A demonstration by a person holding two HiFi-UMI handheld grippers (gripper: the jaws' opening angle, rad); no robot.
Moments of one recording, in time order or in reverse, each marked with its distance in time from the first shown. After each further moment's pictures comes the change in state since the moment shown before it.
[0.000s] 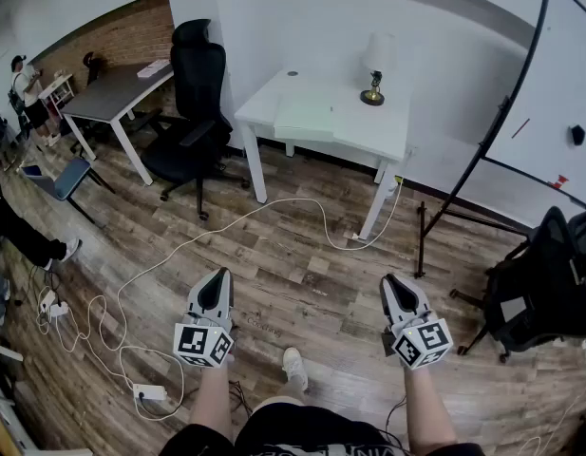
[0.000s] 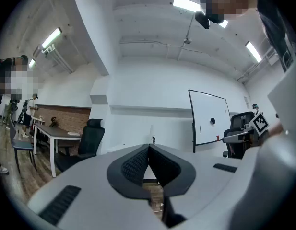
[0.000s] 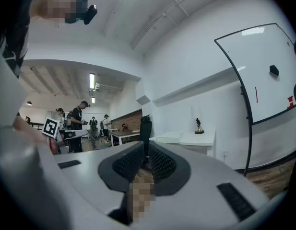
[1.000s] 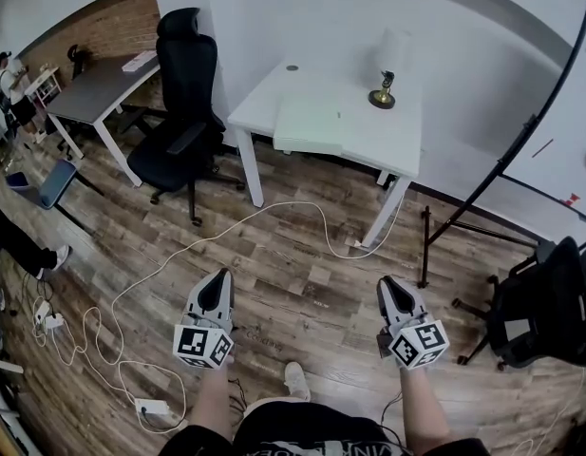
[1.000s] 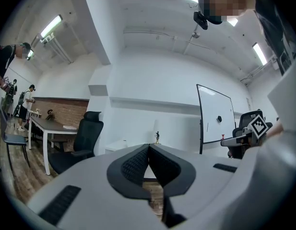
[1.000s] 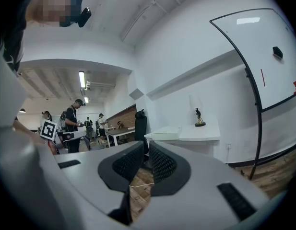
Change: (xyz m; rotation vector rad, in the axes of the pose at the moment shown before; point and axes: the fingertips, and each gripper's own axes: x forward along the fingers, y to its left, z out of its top) left arm 0.139 0.076 -0.026 -0.036 0.046 -0.030; right arm 0.146 -0.053 -0.014 0.075 0.052 -0.040
